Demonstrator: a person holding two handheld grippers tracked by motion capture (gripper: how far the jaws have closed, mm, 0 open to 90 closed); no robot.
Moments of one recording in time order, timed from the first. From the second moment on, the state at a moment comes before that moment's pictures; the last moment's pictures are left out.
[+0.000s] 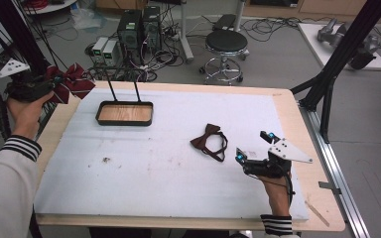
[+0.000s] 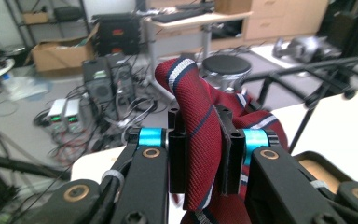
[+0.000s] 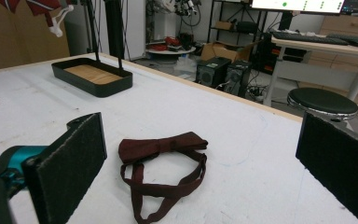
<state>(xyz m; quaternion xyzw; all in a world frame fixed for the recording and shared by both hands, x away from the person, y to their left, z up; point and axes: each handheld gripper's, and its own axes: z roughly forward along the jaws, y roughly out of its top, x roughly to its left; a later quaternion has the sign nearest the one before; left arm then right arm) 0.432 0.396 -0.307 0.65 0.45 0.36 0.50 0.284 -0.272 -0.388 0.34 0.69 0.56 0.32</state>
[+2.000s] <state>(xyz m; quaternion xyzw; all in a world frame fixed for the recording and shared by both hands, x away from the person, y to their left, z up) 0.390 0.355 -0.346 0.66 0.37 0.26 0.60 0.283 -0.274 -0.389 0.35 0.68 0.56 0.31</state>
